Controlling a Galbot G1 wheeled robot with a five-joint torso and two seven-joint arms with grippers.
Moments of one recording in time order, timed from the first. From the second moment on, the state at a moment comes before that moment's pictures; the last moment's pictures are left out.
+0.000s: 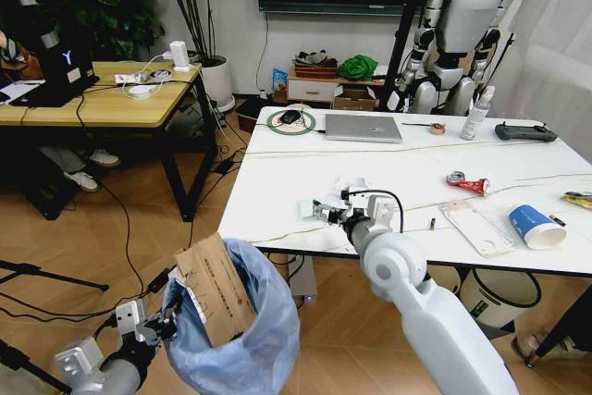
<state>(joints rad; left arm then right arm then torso) 1.95 -1.06 -0.70 -2.36 -0.99 0.28 -0.34 -0.87 1.29 0.10 1.90 0.90 -0.68 0.64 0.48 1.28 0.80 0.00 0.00</state>
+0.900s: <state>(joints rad) 1.95 -1.06 -0.70 -2.37 -0.99 0.28 -0.34 -0.85 1.36 0.05 1.78 0.87 -0.62 0.60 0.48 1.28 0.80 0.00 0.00</state>
